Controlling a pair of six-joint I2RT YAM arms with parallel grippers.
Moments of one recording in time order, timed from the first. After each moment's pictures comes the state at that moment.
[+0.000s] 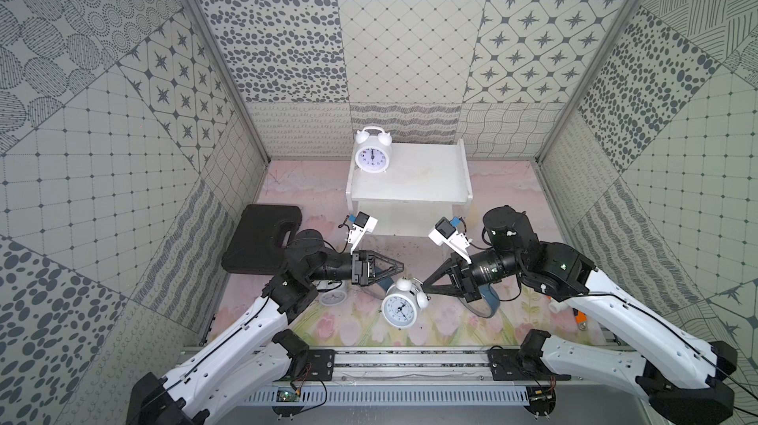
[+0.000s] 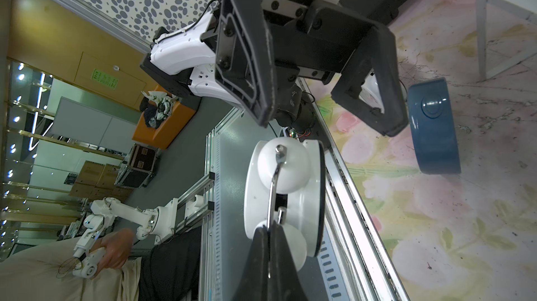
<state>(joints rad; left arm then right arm) -0.62 0.82 0.58 0.25 1.00 -1.06 0.85 1.00 1.15 -0.71 -0.82 0.39</state>
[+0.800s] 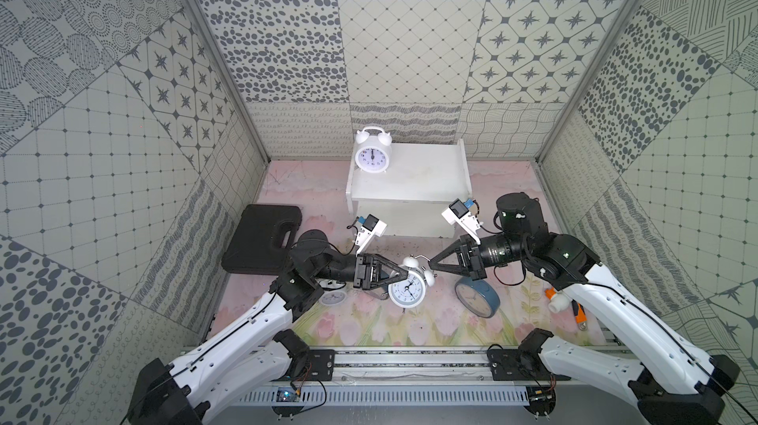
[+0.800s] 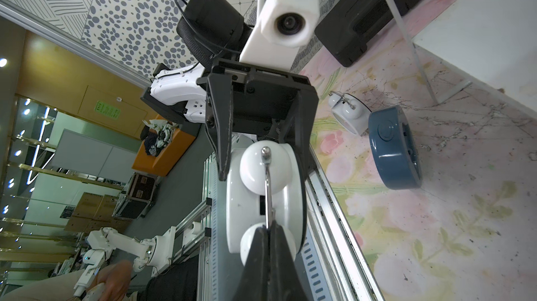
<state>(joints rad) -0.67 0.86 0.58 0.34 1.07 -1.08 0.66 1.02 1.15 -0.68 -0.92 0.38</state>
